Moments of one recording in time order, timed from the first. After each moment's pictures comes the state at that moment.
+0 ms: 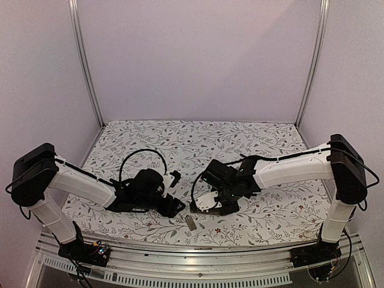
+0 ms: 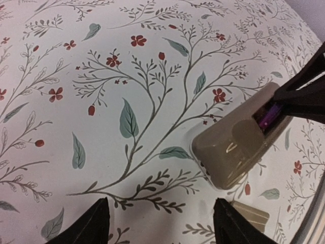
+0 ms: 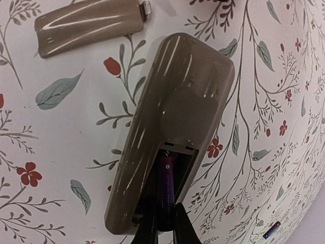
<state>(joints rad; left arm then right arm) -0.96 1.62 0.60 0.26 -0.03 -0.34 1.10 1.83 1.19 -0.58 0.18 -0.80</state>
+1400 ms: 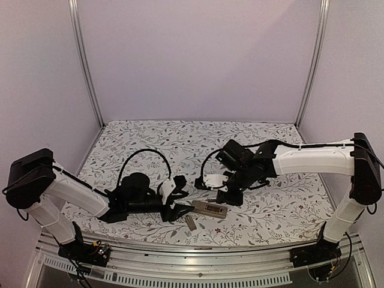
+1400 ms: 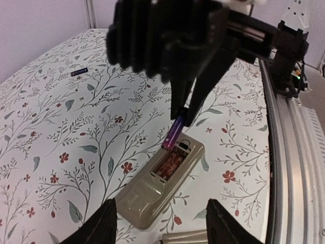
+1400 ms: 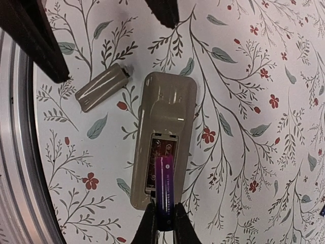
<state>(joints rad) -1.02 1.57 0.45 0.74 0.17 0.03 0.99 1.70 1.20 -0.65 -0.11 -0.48</state>
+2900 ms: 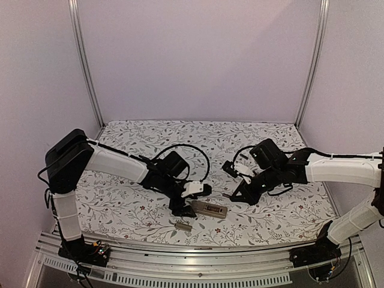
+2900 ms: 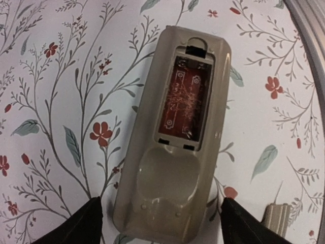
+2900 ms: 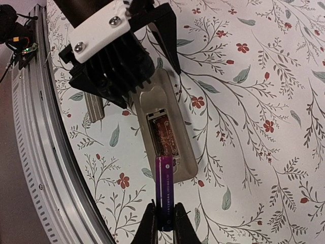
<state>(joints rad) -0.89 1.95 1.09 -0.21 0.42 0.61 0.82 1.40 0.87 -0.44 -0.34 -0.03</state>
